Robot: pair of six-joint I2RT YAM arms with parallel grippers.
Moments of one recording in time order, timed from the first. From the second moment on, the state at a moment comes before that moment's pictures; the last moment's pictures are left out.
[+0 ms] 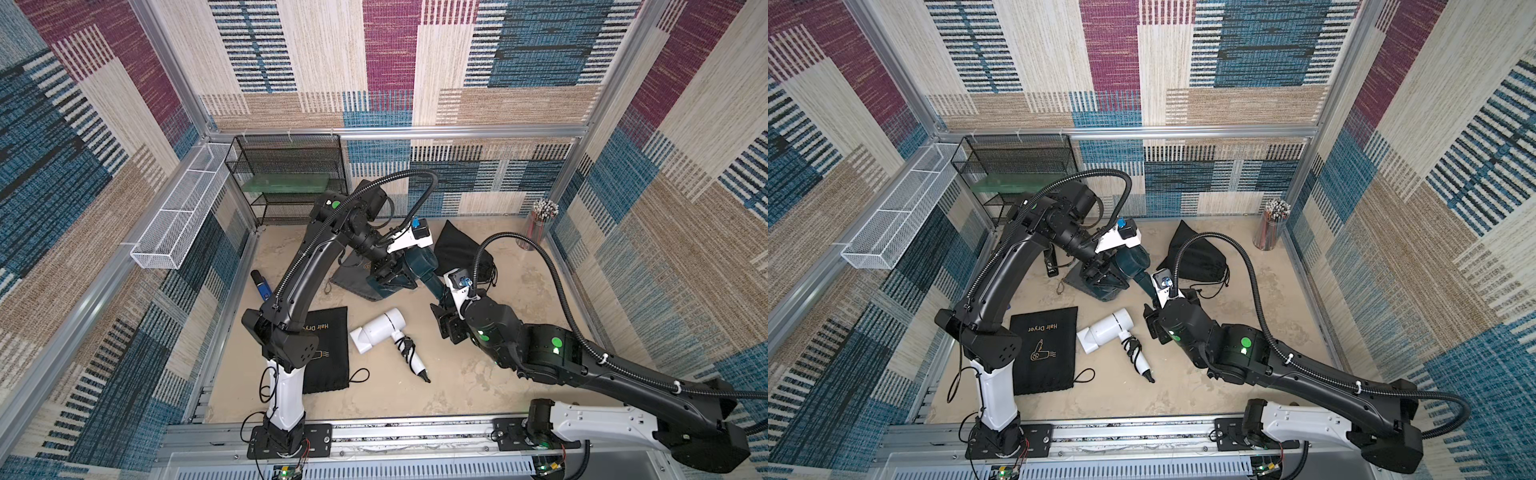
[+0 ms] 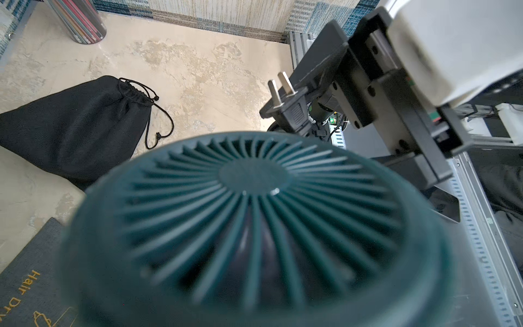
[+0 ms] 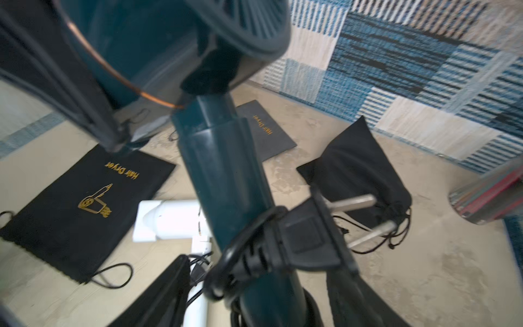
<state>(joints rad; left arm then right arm) -0.56 1.97 2.44 -1.67 0.76 0.85 1.11 1.00 1.07 -0.64 0.55 0.27</state>
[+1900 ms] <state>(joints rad) -0.56 1.93 2.43 -1.69 0.92 0.83 0.52 0.89 0.98 -0.52 -0.71 0.18</state>
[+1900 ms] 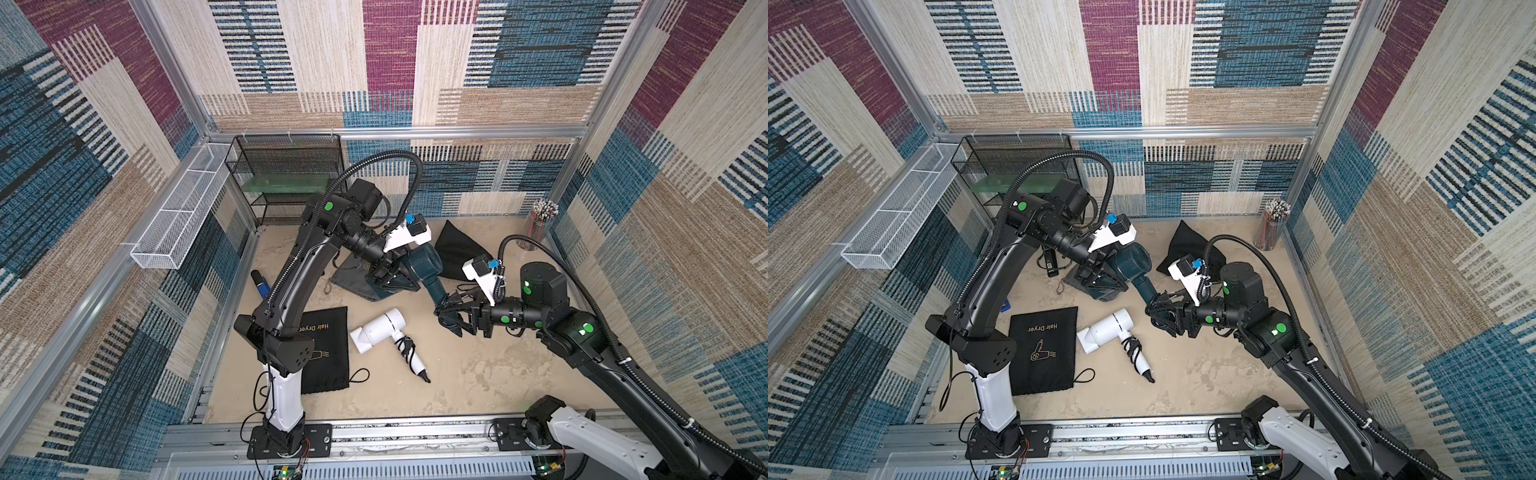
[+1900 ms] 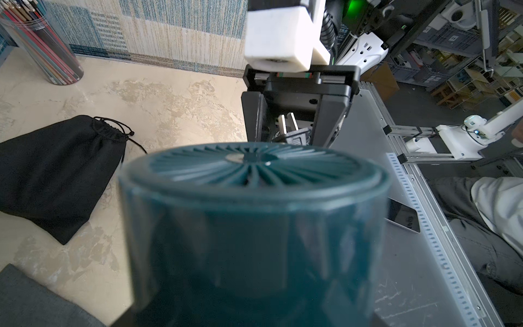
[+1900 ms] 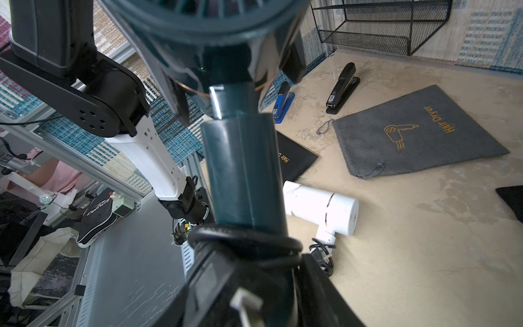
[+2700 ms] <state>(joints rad) -0.56 1.99 2.52 -1.70 0.94 0.72 0.53 0.86 0.90 -0.37 -0.75 0.33</state>
